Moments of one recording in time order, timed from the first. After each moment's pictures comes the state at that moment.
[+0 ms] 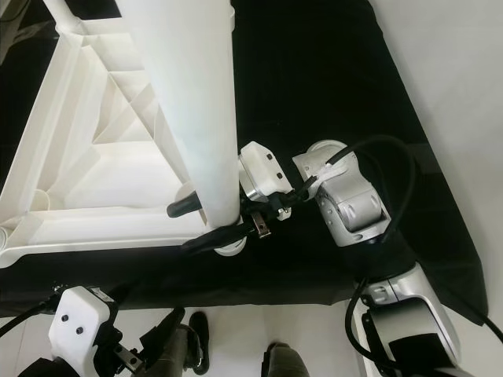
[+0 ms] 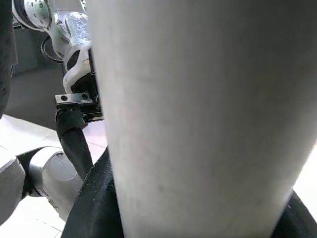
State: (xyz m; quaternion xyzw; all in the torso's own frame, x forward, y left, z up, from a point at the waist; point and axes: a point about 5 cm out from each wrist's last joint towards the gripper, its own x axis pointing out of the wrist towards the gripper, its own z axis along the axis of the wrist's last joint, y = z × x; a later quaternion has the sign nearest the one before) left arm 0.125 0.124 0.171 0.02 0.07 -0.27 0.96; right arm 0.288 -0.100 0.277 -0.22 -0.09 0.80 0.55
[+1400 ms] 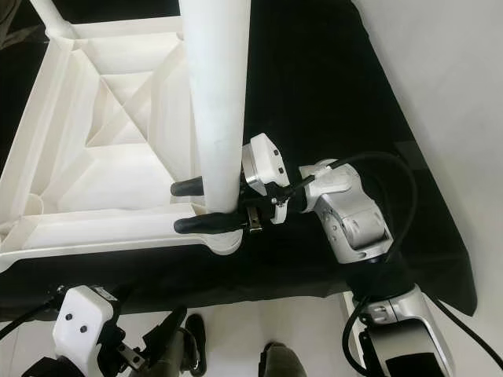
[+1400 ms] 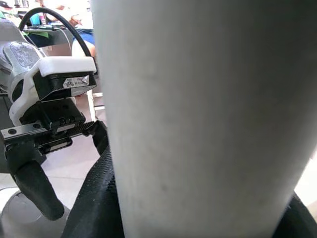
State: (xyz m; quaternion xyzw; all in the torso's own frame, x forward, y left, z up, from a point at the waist) left arm 0.126 0.122 0.169 0.02 0.07 -0.26 0.96; right arm 0.284 -0.104 0.263 -0.15 -0.11 0.74 0.64
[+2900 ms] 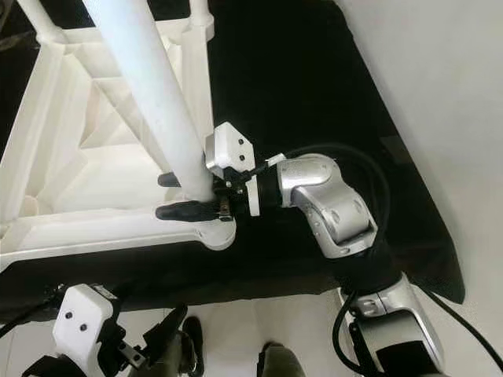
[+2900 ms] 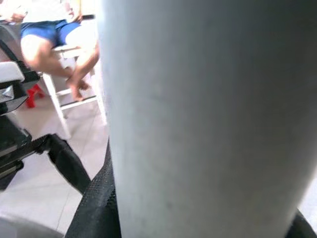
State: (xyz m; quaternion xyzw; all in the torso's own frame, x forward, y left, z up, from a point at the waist) left arm 0.127 0.122 0.170 0.02 0.07 -0.26 0.96; right arm 0.294 -0.084 0.262 -0.14 -0.05 0.67 0.73
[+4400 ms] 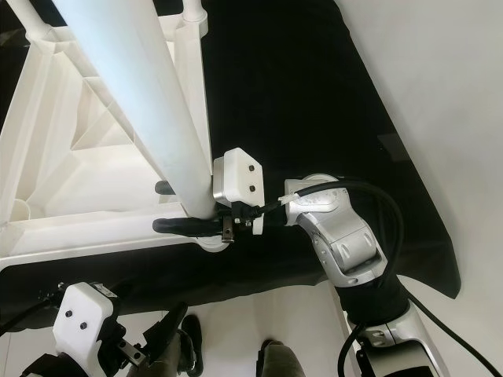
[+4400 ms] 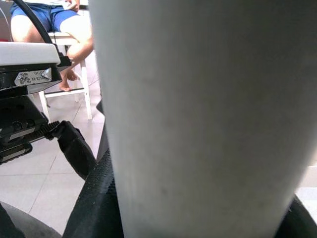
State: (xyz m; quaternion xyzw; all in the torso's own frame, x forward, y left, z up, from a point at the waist) left arm 0.128 0.122 0.170 0.02 0.07 -0.26 0.96; right arm 0.272 -0.085 0.257 -0.19 -0.12 0.68 0.70
